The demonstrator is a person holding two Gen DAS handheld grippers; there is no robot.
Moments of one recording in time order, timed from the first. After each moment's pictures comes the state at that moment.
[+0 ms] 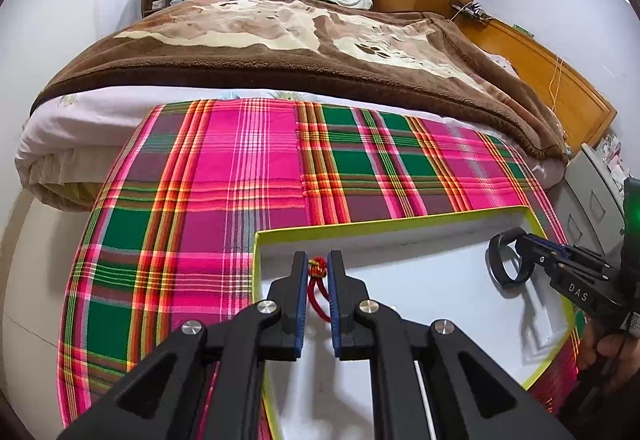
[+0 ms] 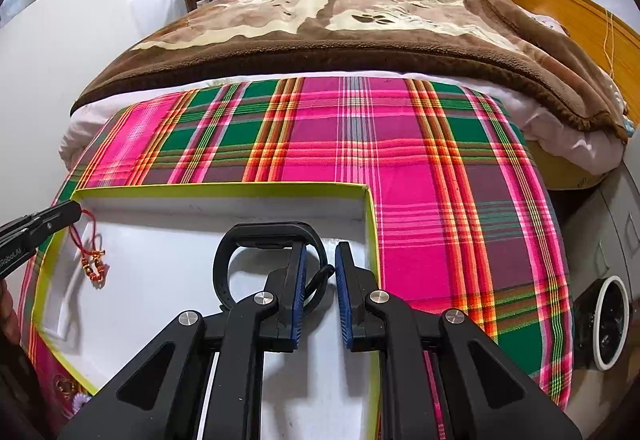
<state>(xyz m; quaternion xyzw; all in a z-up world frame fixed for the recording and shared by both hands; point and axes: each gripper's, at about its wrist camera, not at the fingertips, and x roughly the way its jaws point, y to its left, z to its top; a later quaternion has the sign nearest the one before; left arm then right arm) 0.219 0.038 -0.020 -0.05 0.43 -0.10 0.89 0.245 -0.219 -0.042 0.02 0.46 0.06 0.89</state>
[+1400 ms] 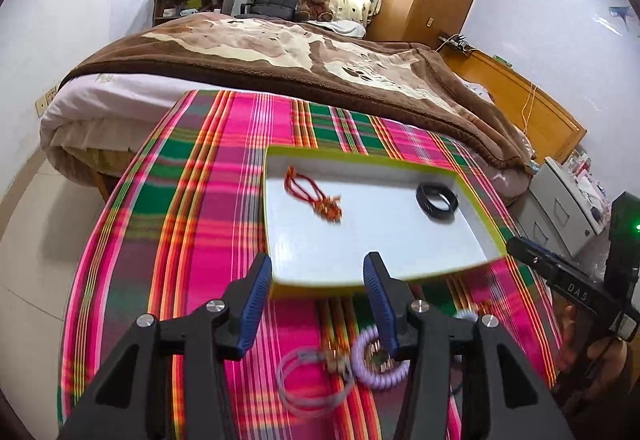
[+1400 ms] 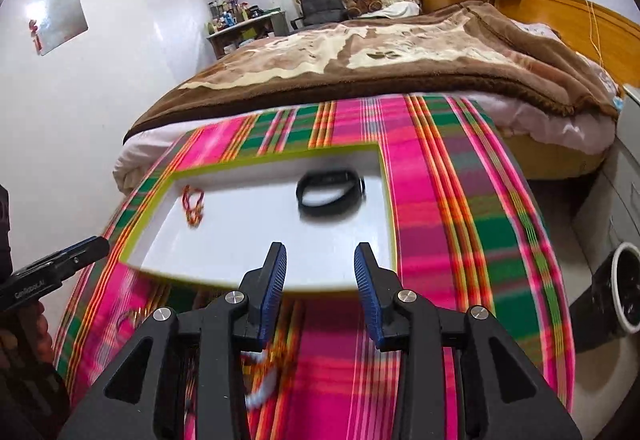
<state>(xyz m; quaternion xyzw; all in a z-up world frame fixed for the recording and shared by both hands) 0.085 0.062 0.005 -0.10 0.39 -0.11 0.91 0.119 -0.224 -0.006 0.07 0.39 0.10 0.91</state>
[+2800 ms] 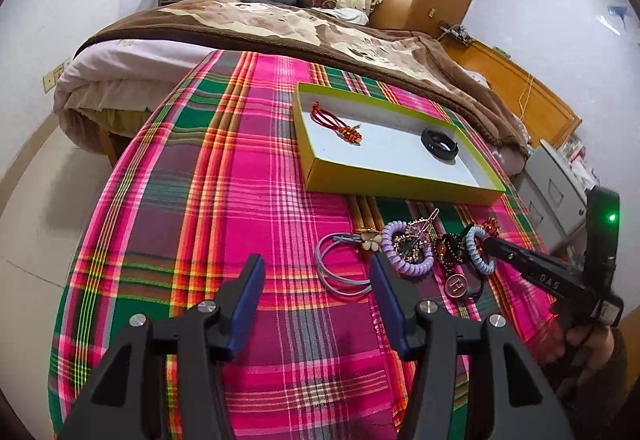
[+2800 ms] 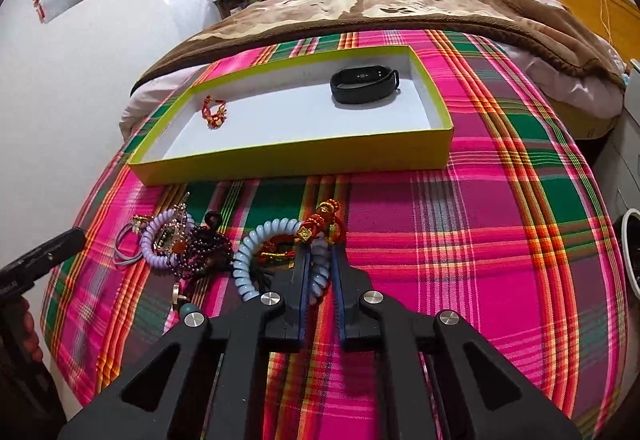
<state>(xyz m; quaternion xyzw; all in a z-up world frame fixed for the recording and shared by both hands) 0.023 0.087 -0.031 -0.10 0.41 -0.12 0.90 0.075 -0.191 -0.056 0.06 0.44 0.12 0.89</state>
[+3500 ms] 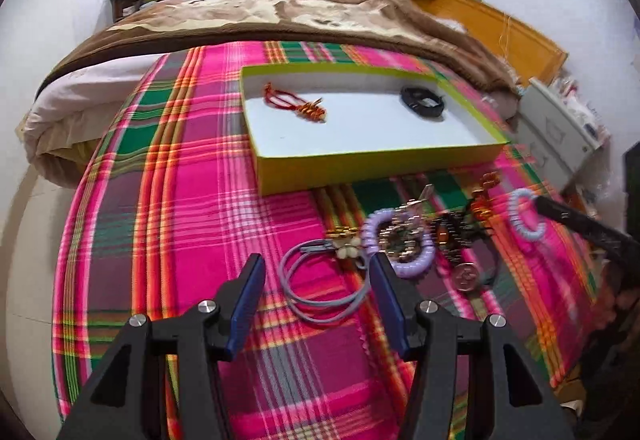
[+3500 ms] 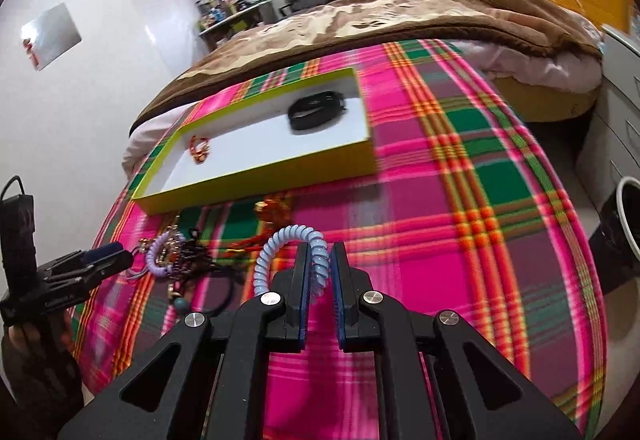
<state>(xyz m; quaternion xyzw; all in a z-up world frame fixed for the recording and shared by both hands) 0.051 0.049 -0.040 0.00 0.44 -0.14 0.89 0.051 -0.246 -0.040 0.13 0.41 0.09 0.90</state>
